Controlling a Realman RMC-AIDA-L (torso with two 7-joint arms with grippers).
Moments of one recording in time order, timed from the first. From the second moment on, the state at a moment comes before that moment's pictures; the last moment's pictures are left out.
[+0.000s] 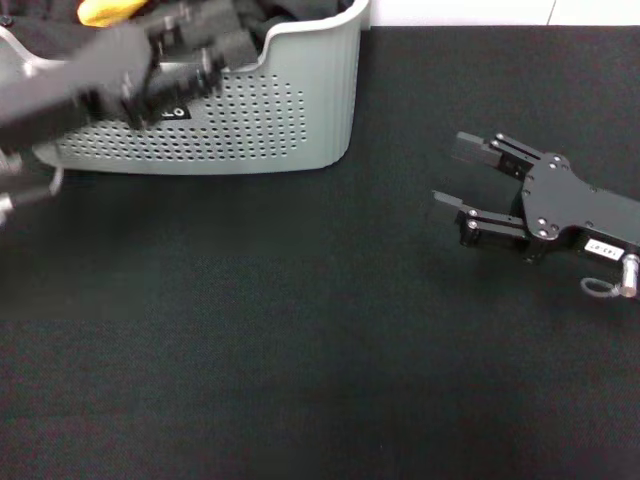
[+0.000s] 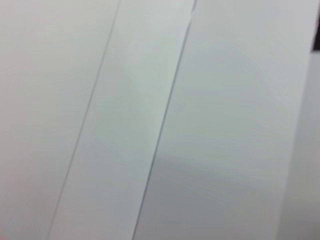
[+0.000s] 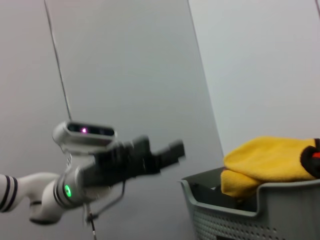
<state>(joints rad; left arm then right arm) -0.45 -2.03 0.75 0.71 1.47 1.79 -1.44 0.62 2.03 -0.76 -0.16 1.56 1.69 -2.22</state>
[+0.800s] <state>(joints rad) -0.64 -2.09 0.97 1.48 2.40 1.07 -1.98 0.51 2.03 -0.76 -0.08 1.62 1.68 -2.32</state>
